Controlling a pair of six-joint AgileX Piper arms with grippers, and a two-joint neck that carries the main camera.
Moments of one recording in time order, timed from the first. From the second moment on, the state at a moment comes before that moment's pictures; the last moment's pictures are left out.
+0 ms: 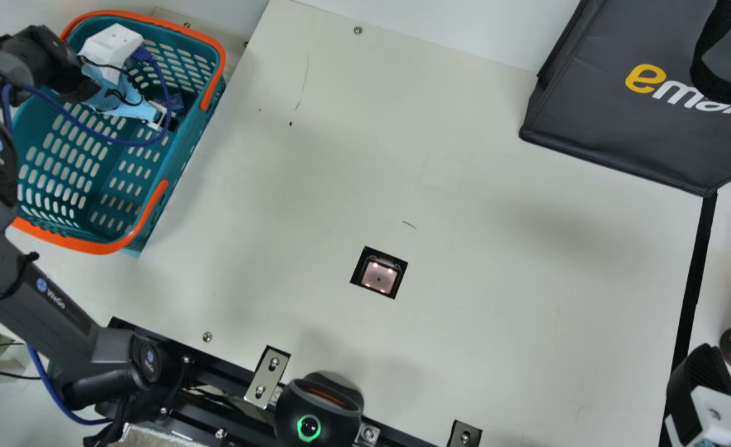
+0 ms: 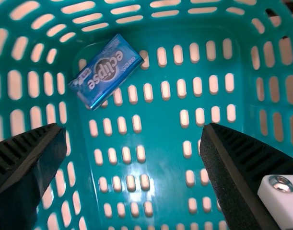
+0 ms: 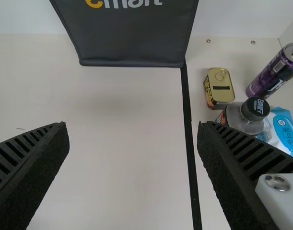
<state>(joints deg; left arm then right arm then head) 33.9 122.2 -78.8 -14.8 39.1 54.0 0.7 42.7 -69.8 -0.8 69.6 0.0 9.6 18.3</state>
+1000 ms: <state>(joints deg) 36.2 132.6 -83.0 -28.5 36.3 92.9 0.7 42.7 -69.8 -0.8 69.6 0.0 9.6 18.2</state>
